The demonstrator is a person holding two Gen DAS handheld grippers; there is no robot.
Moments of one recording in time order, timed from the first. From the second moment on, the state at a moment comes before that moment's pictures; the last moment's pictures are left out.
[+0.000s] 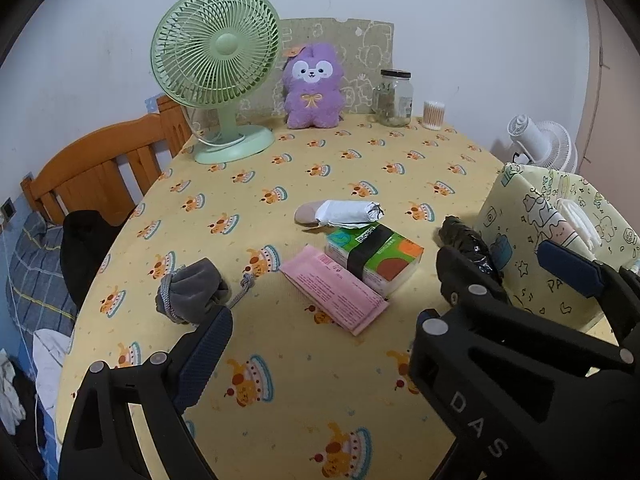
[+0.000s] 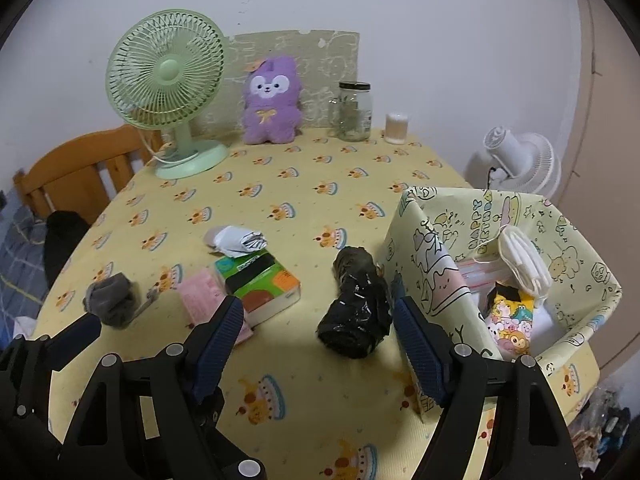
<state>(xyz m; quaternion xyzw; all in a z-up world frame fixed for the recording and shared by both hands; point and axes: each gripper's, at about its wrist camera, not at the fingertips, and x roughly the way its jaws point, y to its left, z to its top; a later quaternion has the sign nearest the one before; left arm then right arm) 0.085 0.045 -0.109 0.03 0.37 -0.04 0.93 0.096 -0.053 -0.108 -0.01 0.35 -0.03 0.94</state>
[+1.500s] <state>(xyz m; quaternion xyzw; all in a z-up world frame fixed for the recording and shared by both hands) 0.126 0.043 -0.144 0.04 0.42 -0.03 0.91 0.138 -0.060 -0.154 0.03 0.39 -0.05 0.92</state>
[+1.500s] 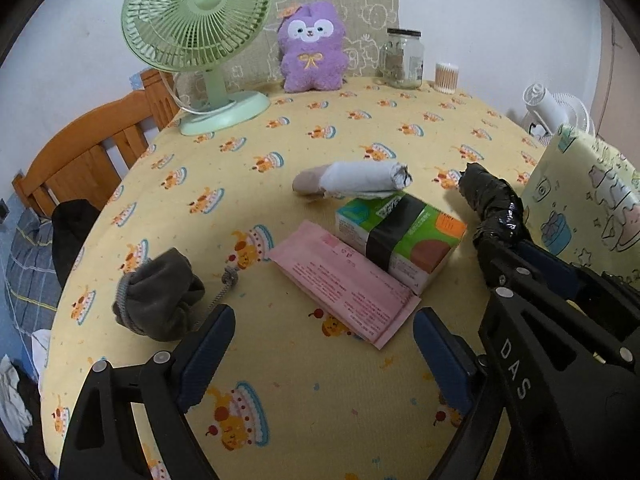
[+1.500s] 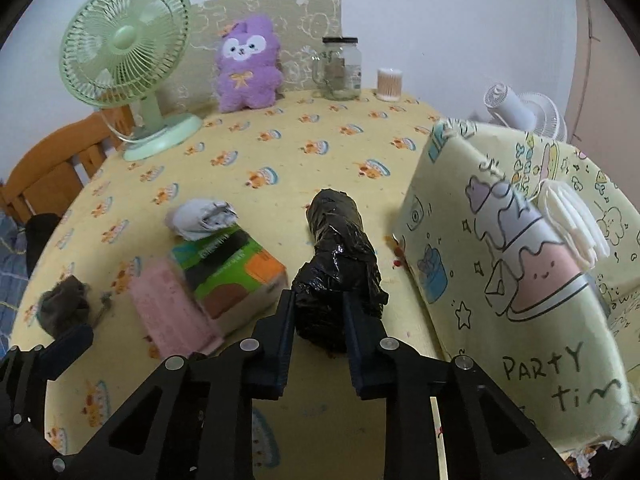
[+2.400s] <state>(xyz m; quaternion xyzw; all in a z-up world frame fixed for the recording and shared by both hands) 0.132 0.110 -0.122 0.04 0.39 0.04 0.92 0.151 0.009 -0.127 0.01 0.35 0.03 0.94</state>
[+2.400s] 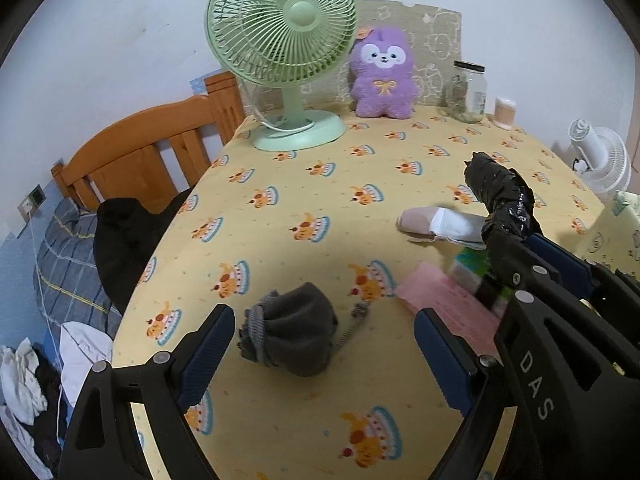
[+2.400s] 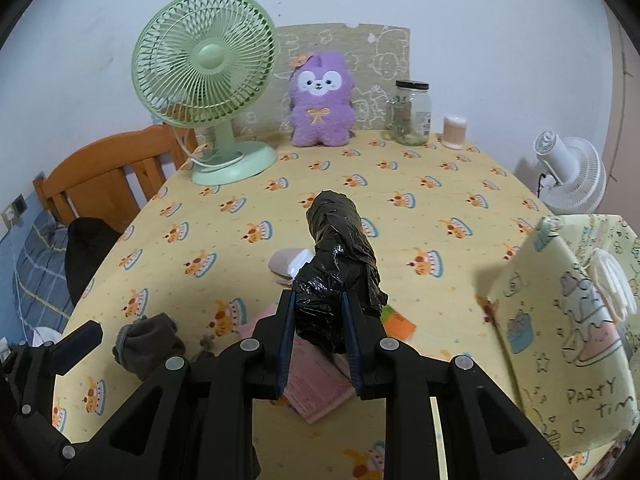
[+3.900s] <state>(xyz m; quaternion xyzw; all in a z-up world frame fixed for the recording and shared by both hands) 0.103 0.094 -0.094 -0.01 0.37 0.03 0.93 0.118 -0.005 -0.093 0.01 0.34 0.08 0.94</state>
